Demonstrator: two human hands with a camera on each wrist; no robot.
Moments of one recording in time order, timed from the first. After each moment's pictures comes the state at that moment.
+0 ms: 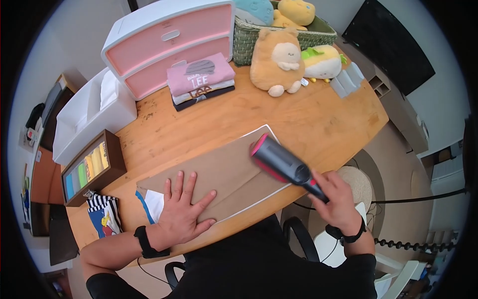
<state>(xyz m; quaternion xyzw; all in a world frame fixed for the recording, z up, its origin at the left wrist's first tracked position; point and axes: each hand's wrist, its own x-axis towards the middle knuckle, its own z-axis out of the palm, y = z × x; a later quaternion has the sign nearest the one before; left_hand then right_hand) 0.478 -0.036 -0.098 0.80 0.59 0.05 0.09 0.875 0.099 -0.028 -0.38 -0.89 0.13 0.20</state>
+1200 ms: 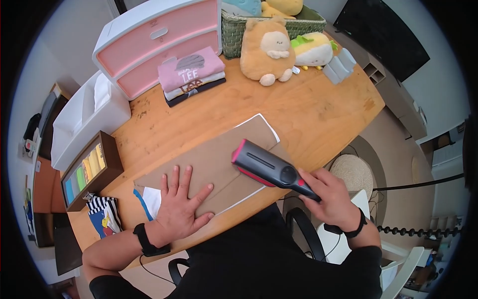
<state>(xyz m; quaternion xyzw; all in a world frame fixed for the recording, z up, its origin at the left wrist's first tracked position) 0.477 -0.036 -0.097 0.81 0.58 0.06 0.09 0.864 0.079 -0.020 -0.35 -0.91 0.16 0.17</state>
